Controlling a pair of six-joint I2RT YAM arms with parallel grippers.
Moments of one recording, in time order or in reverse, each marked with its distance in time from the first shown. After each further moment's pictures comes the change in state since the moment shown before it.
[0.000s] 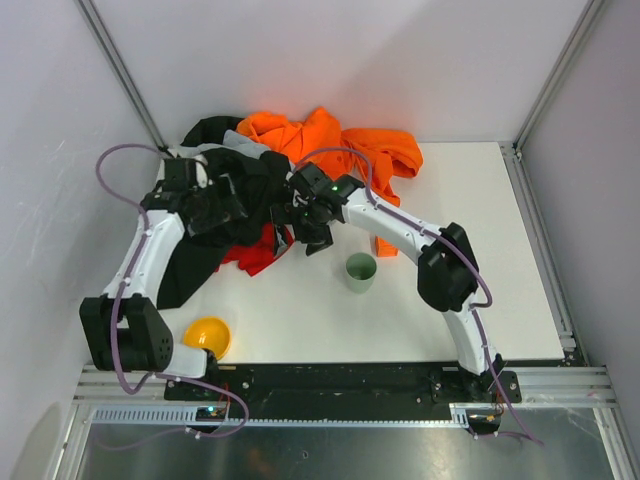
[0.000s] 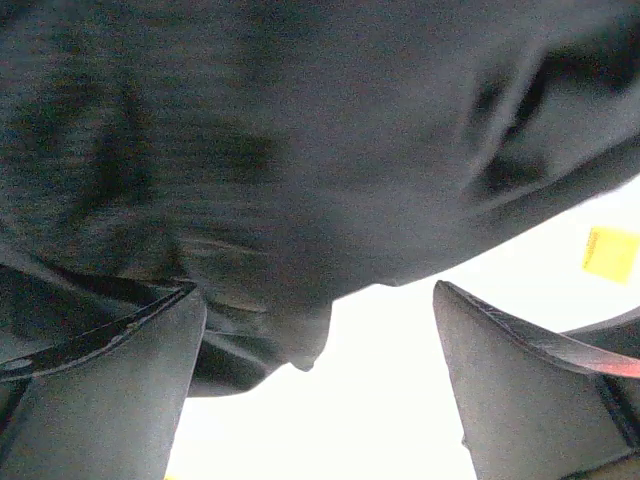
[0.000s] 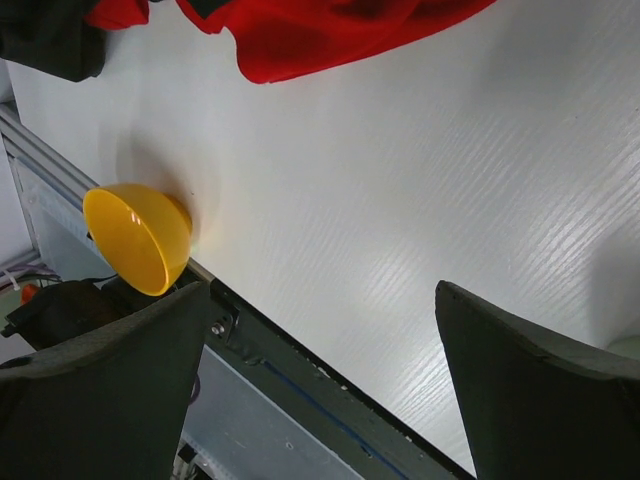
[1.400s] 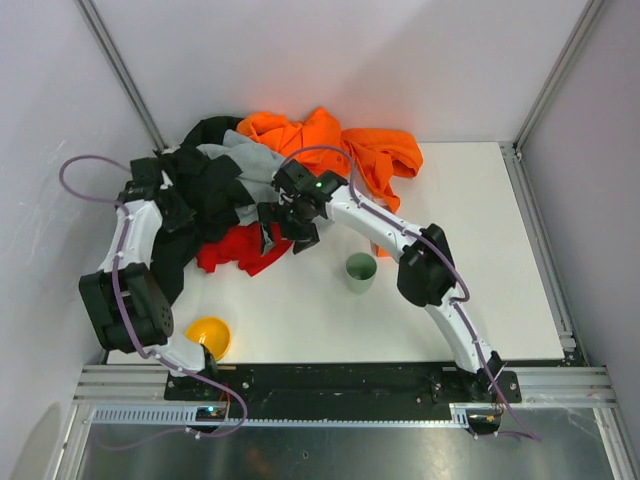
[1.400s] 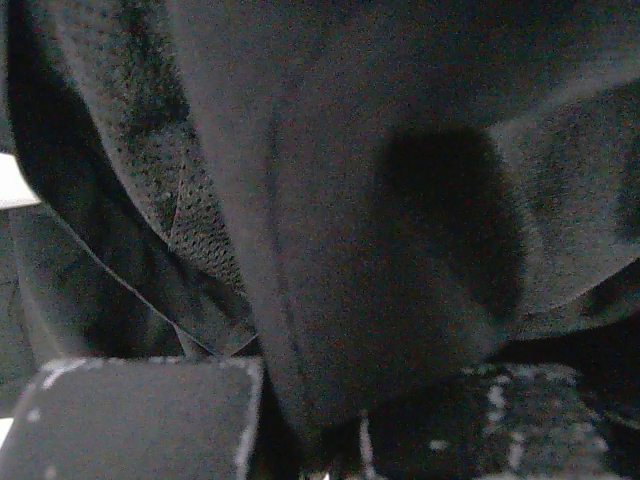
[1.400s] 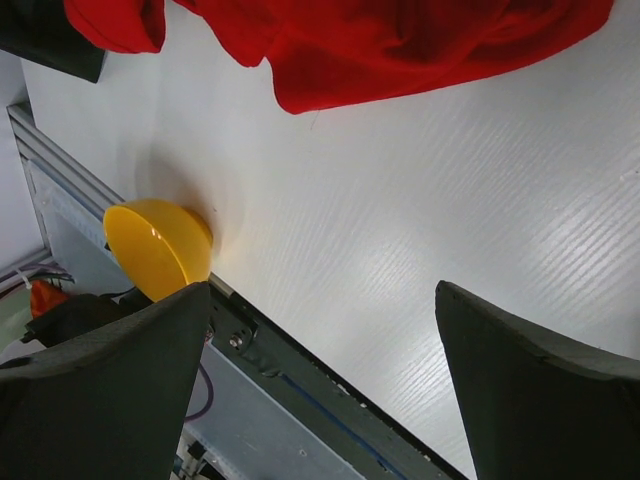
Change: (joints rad) left arm 0.170 0.157 0.058 0.034 -0.168 0.032; right arm 0.028 0.176 0.273 -0.113 -0.024 0.008
